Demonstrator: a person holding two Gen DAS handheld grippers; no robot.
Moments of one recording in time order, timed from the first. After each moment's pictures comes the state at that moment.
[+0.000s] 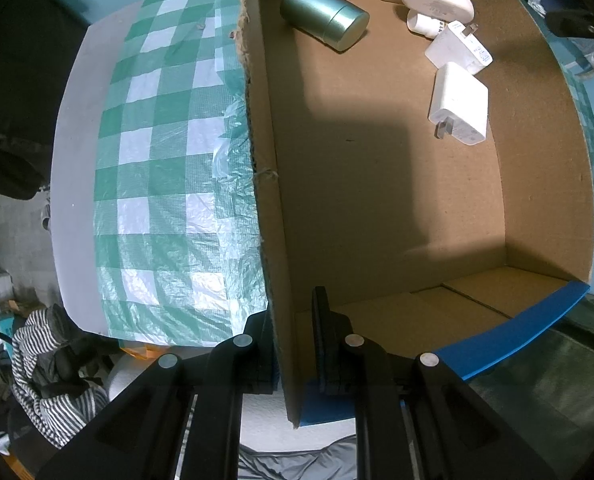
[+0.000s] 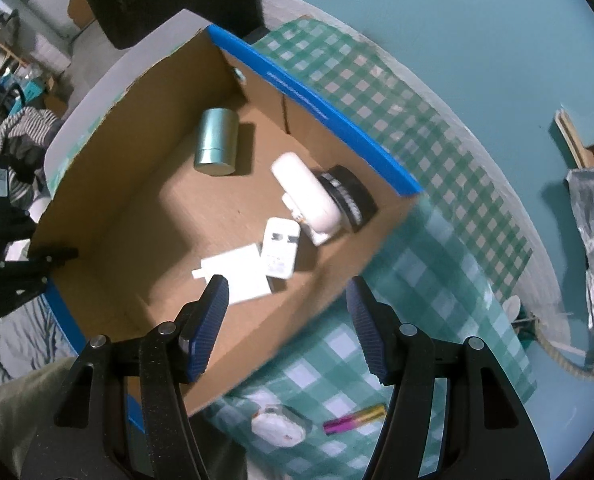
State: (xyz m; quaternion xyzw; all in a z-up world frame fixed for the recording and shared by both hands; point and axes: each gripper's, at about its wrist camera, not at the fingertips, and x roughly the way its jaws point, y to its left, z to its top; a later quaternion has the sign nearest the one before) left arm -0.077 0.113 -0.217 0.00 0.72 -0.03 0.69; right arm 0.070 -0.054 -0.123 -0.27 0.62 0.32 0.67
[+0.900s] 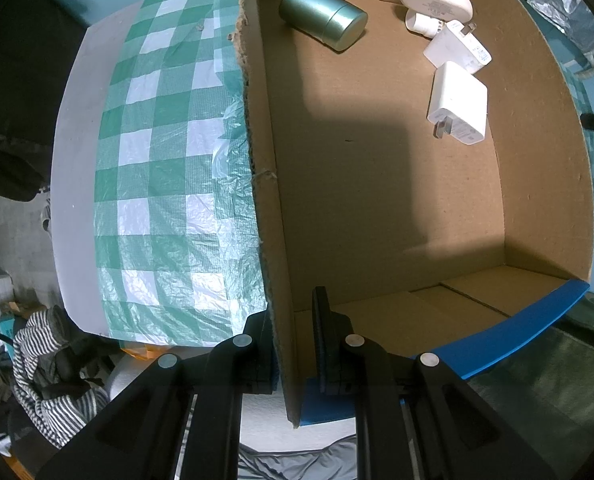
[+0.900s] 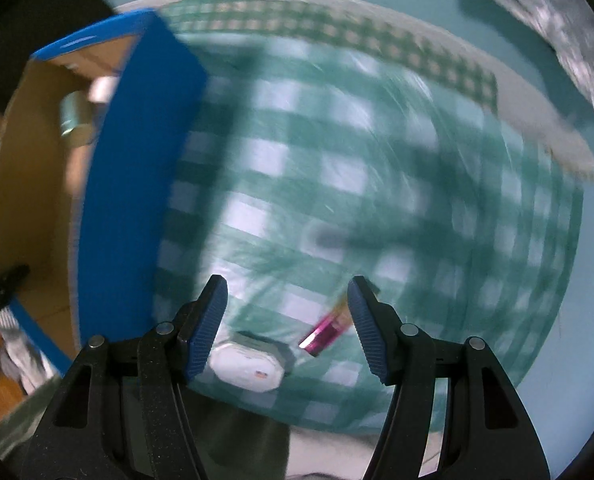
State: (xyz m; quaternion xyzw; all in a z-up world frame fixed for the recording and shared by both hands) left arm -0.078 0.116 -0.216 0.00 0.72 -0.03 0.69; right arm 0.059 -0.226 -0.179 -0.09 0.71 0.14 0.68
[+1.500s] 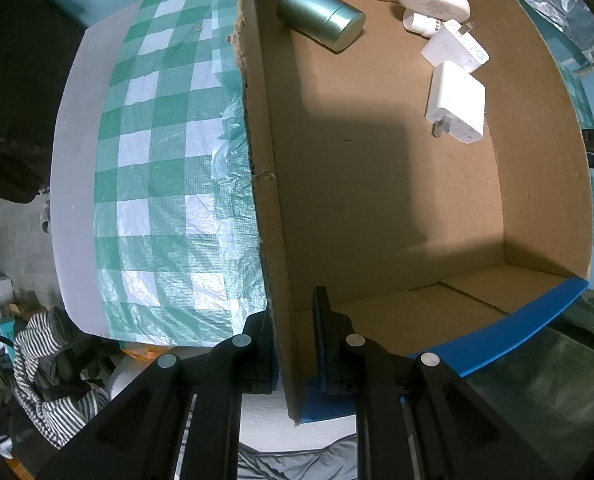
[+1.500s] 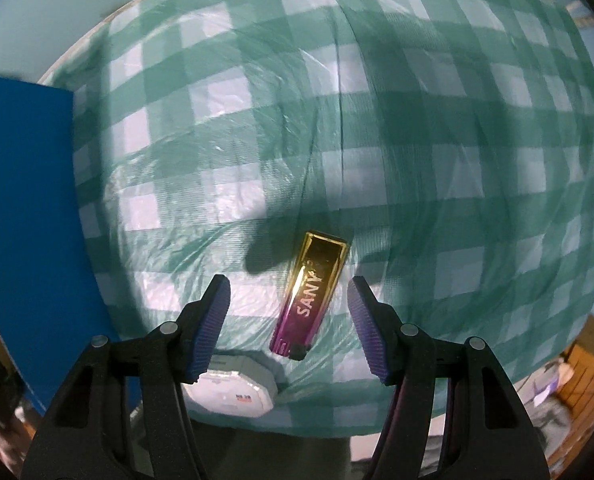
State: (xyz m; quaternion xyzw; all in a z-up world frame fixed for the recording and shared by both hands) left arm -0.077 0.116 -0.217 0.00 0.72 -0.03 0.69; right arm 0.048 -0.298 -0.250 0.08 0.75 0.02 0.65
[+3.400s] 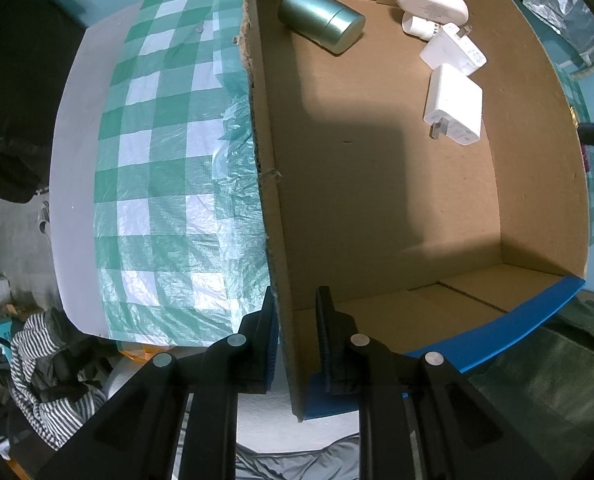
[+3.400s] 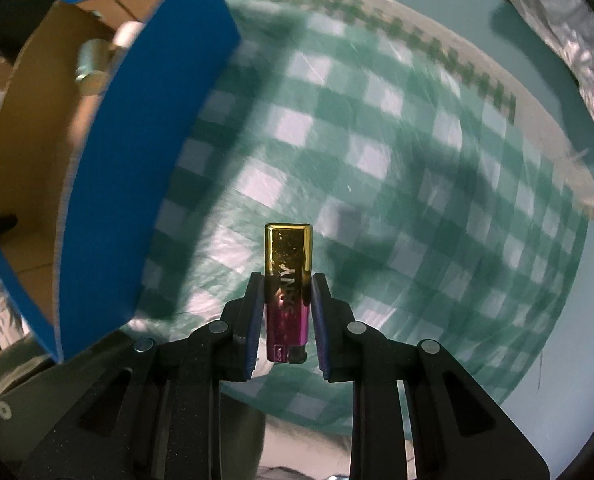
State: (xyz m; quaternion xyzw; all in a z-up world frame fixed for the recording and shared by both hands) left arm -0.078 0.116 -0.212 -0.01 0.72 -0.03 0.69; right arm 0.037 -0.197 -0.180 -0.16 0.70 0.20 0.67
